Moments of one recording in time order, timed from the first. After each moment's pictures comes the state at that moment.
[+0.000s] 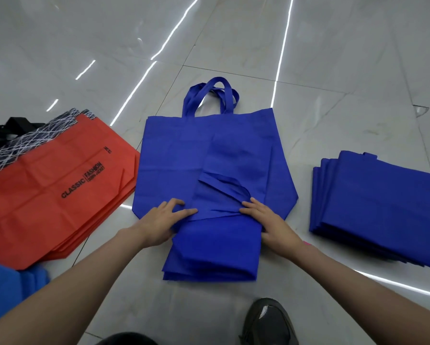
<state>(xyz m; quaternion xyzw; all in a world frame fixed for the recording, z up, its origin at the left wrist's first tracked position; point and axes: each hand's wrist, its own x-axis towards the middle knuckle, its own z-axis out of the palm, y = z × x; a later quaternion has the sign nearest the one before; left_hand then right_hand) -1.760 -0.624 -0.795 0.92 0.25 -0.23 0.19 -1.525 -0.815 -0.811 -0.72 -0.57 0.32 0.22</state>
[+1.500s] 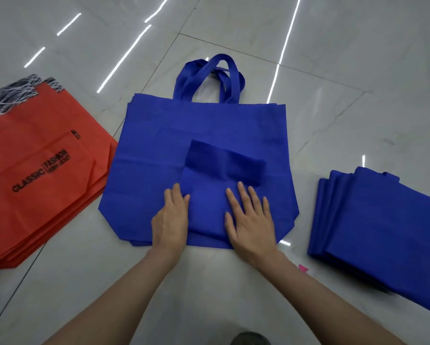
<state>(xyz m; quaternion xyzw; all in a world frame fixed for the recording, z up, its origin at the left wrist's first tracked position) -1.674 -0.662 -0.829 0.81 0.56 0.04 0.17 -1.535 -0.764 -0.840 -0.83 -0.55 0.09 0.06</state>
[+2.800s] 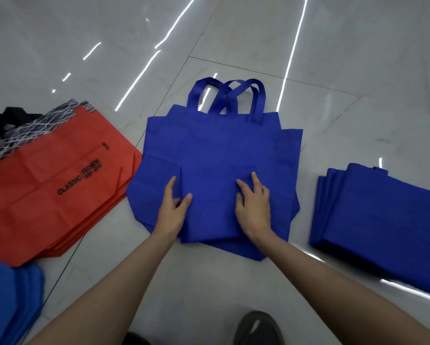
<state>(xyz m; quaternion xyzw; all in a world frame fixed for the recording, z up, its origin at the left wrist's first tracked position) -1.702 -0.653 -0.784 0.55 0.57 0.20 0.58 -1.545 -0.736 -0.807 -0.87 -0.39 0.20 0.21</state>
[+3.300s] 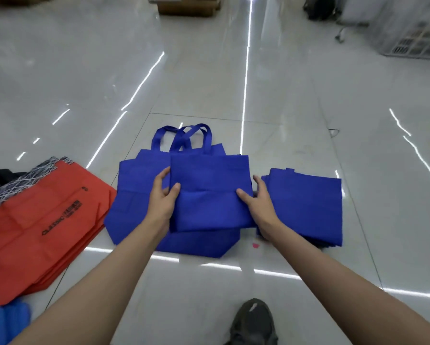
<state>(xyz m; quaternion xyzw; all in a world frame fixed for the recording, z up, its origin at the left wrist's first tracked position) -1.653 -0.696 -0.669 0.56 0.43 0.28 0.65 -1.492 -0.836 -0.692 -0.73 -0.17 0.34 0.57</state>
